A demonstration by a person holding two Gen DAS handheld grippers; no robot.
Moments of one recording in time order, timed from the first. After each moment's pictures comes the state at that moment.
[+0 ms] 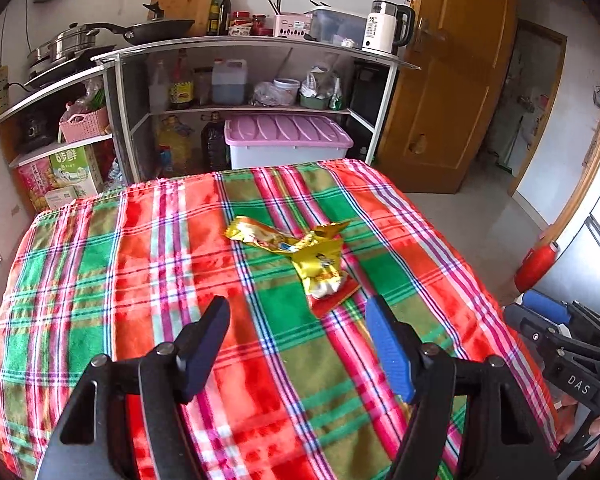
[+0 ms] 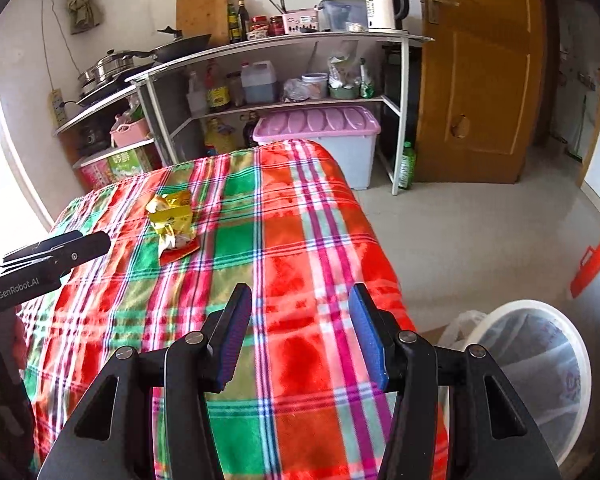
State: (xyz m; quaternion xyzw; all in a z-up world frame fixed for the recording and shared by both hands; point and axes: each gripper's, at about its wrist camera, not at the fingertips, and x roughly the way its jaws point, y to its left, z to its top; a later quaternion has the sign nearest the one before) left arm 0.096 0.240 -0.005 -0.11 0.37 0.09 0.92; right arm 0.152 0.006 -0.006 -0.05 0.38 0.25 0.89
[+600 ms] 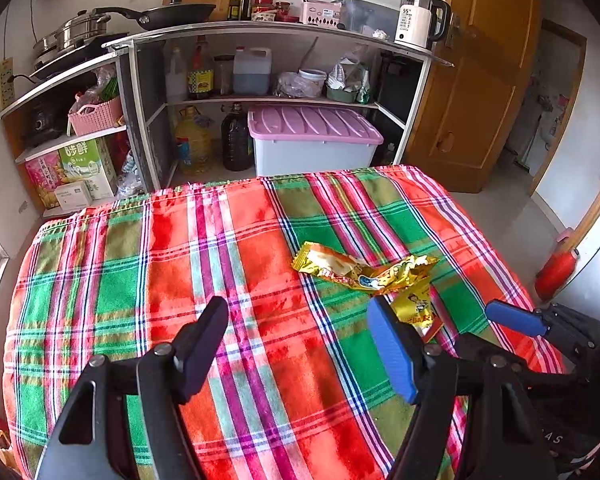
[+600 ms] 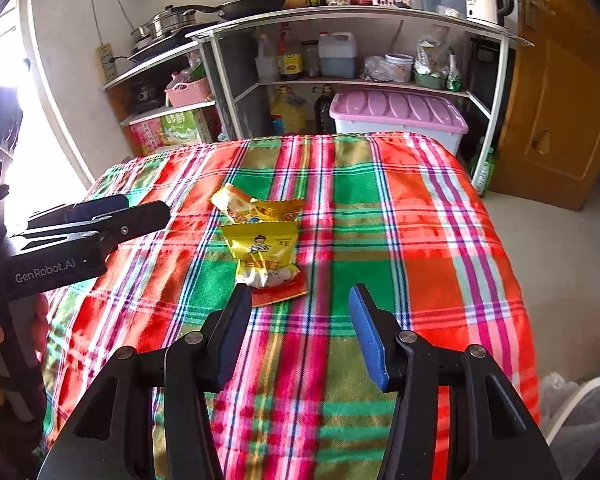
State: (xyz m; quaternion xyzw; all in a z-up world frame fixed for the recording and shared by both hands) left arm 0.135 0.304 -0.023 -0.11 0.39 0.11 0.91; right arm 0.190 0.133 -0.038 -0.10 0.40 0.35 0.84
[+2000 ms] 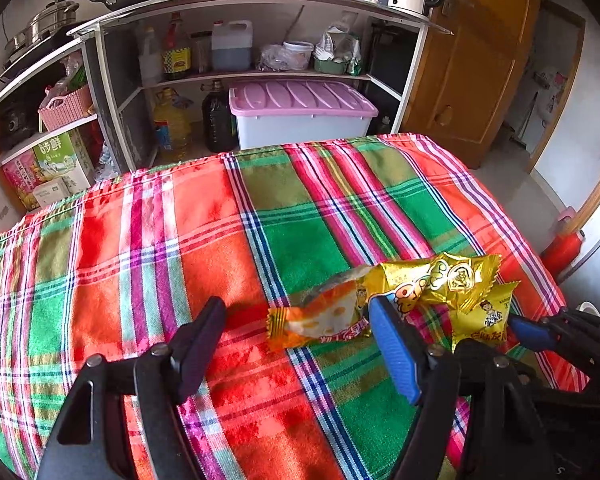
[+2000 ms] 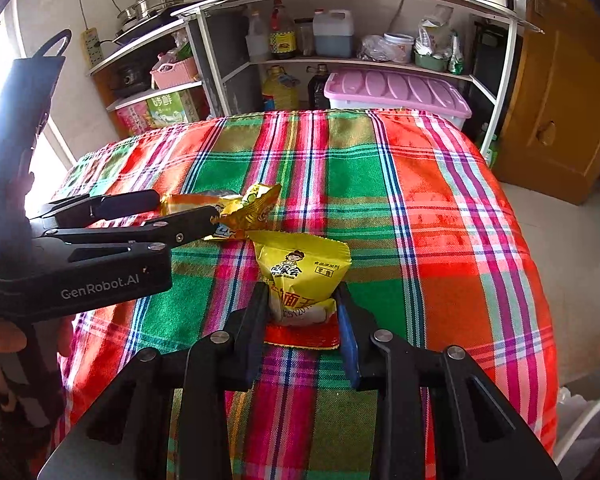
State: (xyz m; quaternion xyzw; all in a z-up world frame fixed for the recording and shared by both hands) left arm 0.199 0.300 -0.066 -0.09 0.43 0.08 0.90; right arm 0.223 0.152 -0.066 -0.11 0.43 0.33 0.83
